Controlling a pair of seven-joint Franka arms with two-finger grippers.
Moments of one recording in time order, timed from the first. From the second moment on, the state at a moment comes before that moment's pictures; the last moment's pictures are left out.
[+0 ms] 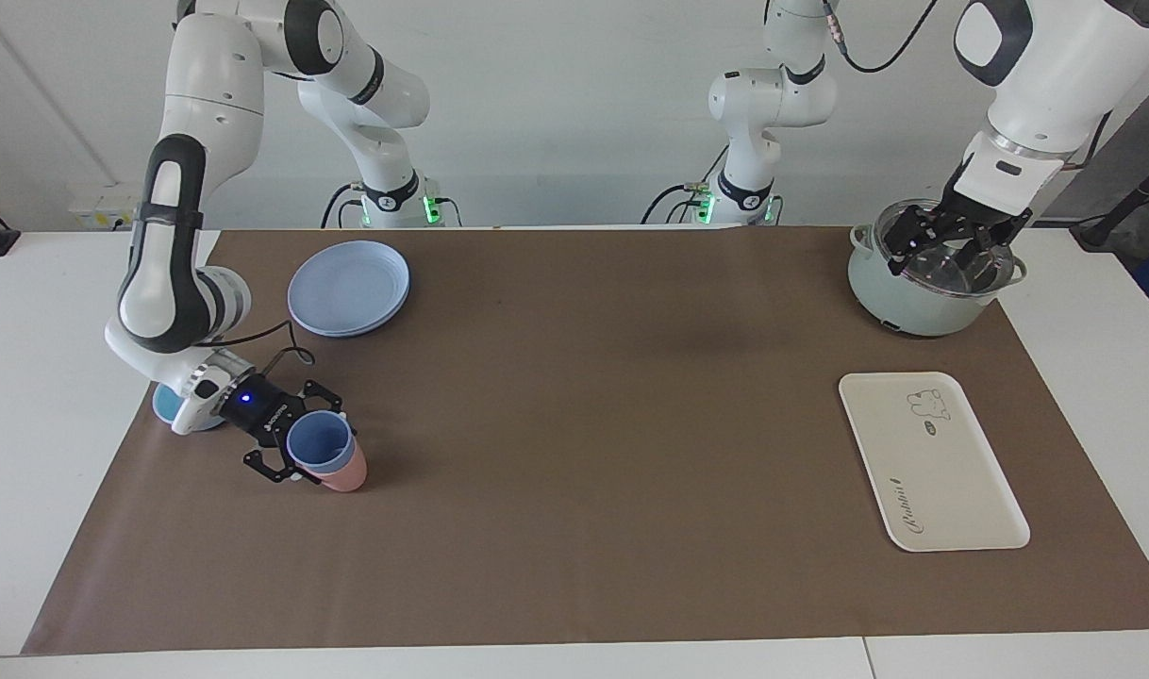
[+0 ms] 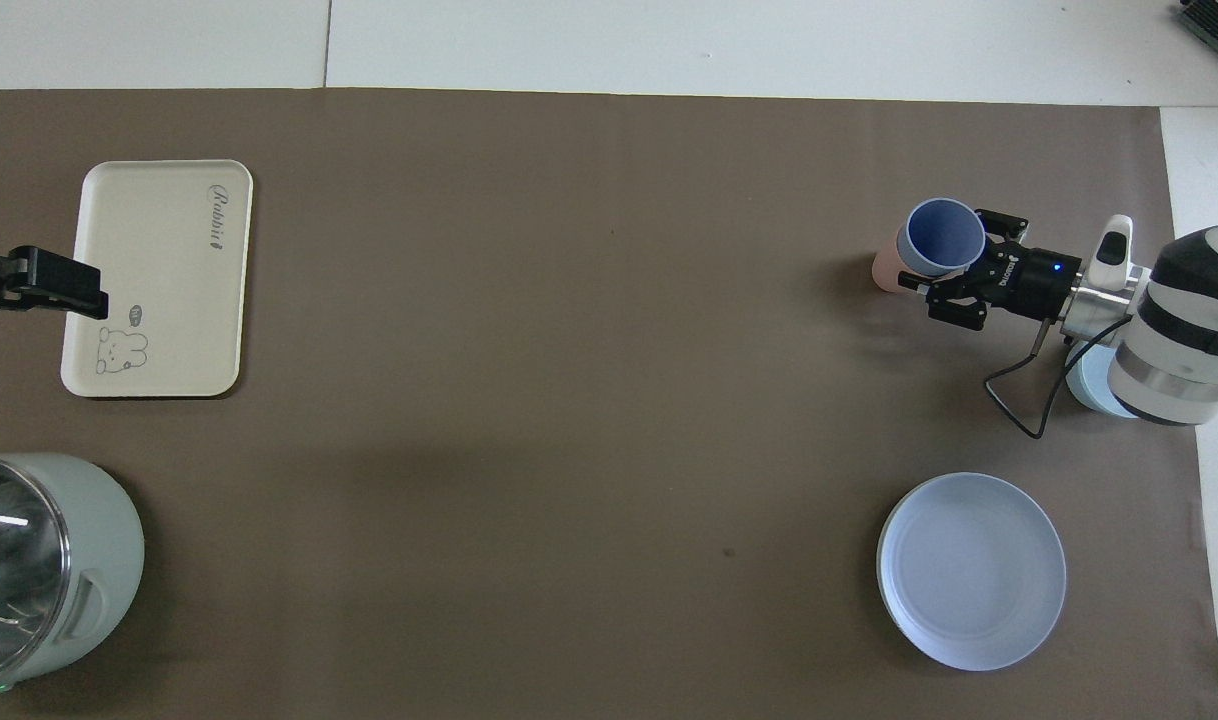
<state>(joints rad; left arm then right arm) -0.11 0.03 0.09 -1.55 0.01 1.57 -0.02 -0.17 0.47 -0.06 -1.89 1.43 2.07 -2.10</state>
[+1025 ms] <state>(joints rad) -0.08 0.03 0.09 -1.55 -0.04 1.62 -0.03 -0.12 0.38 -0.06 -1.84 1.30 2.22 -1.79</state>
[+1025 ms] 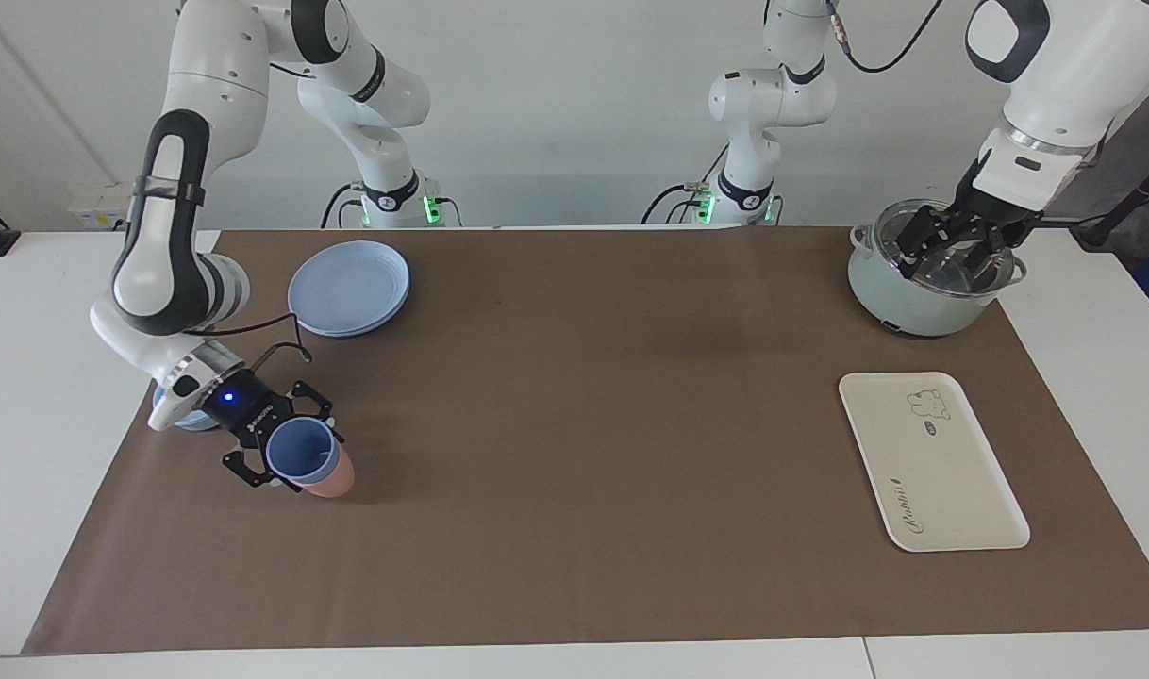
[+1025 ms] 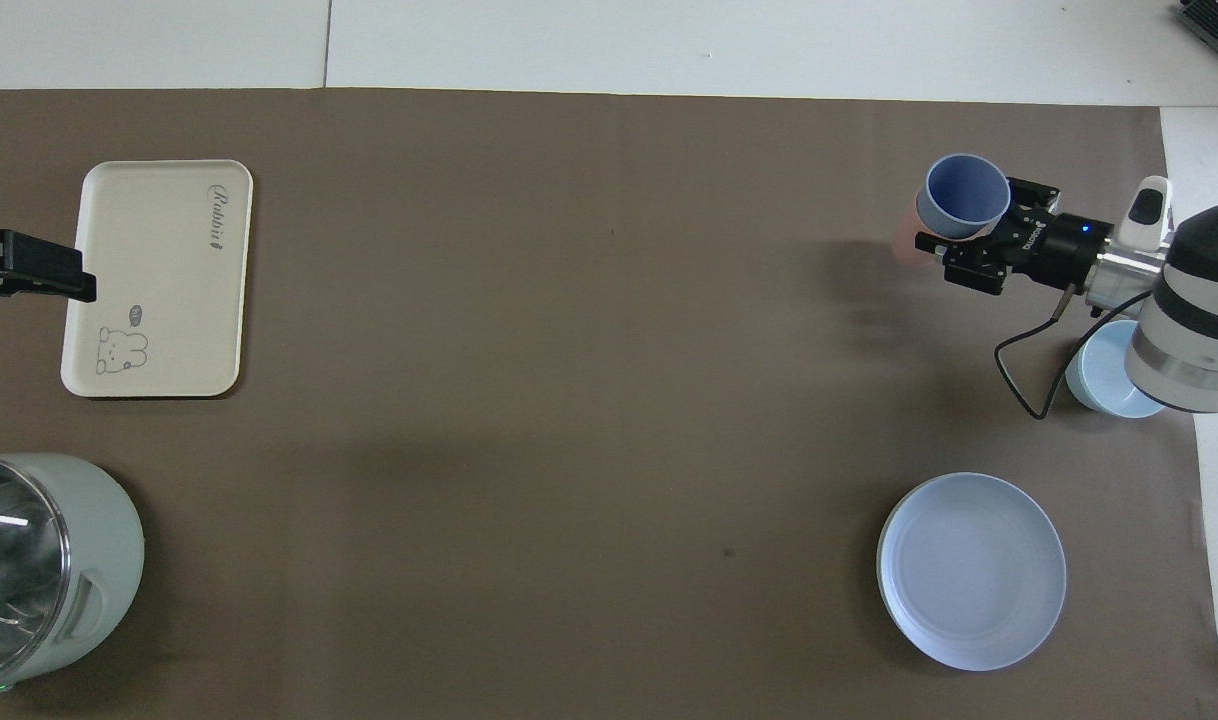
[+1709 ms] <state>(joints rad) -0.09 0.04 0.07 -1.55 -0.29 1.70 -0.22 0.11 0.23 -0.06 -1.84 0.67 2.44 -0.97</state>
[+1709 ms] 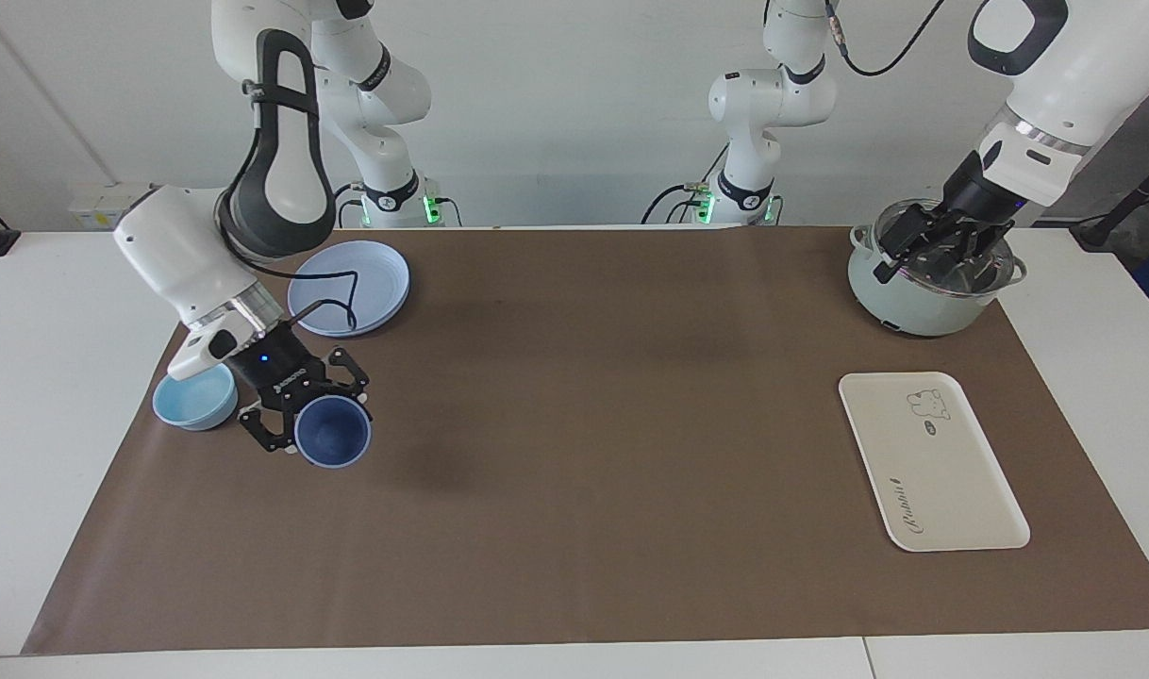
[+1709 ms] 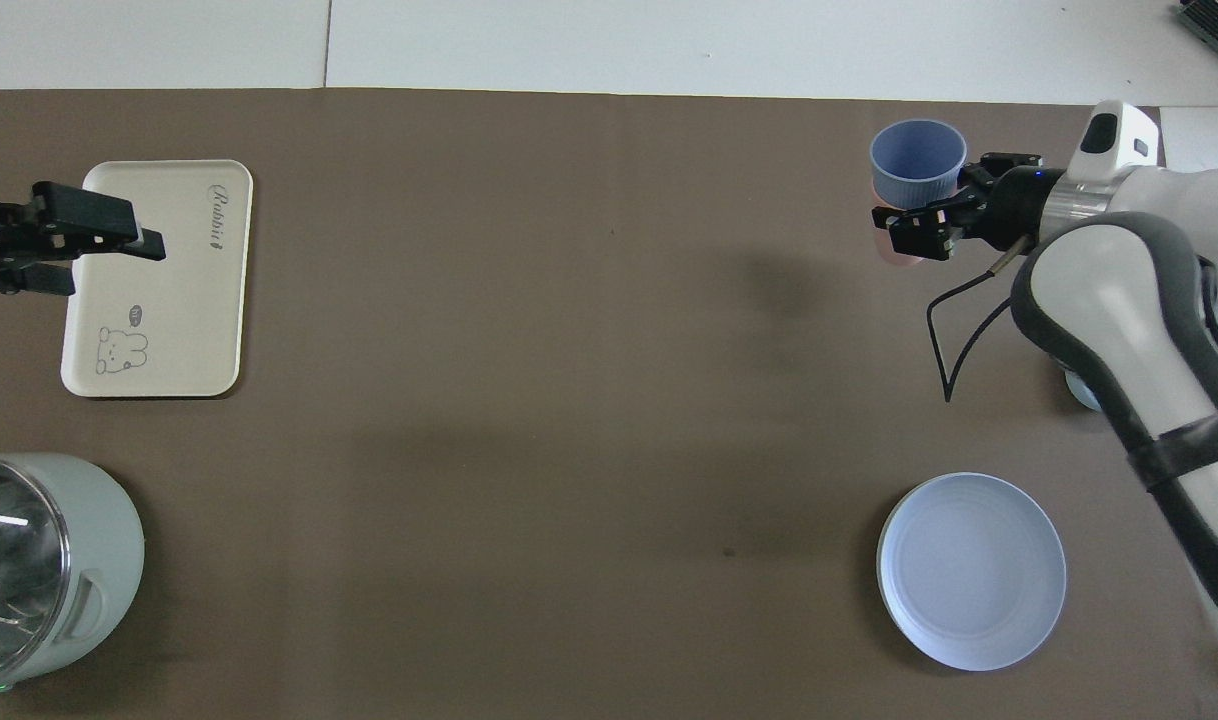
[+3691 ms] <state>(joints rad) -0.62 0.40 0.00 -1.41 -0.42 2.19 -1.05 0.52 0.18 -0.06 -1.75 -0.18 2.21 0.00</state>
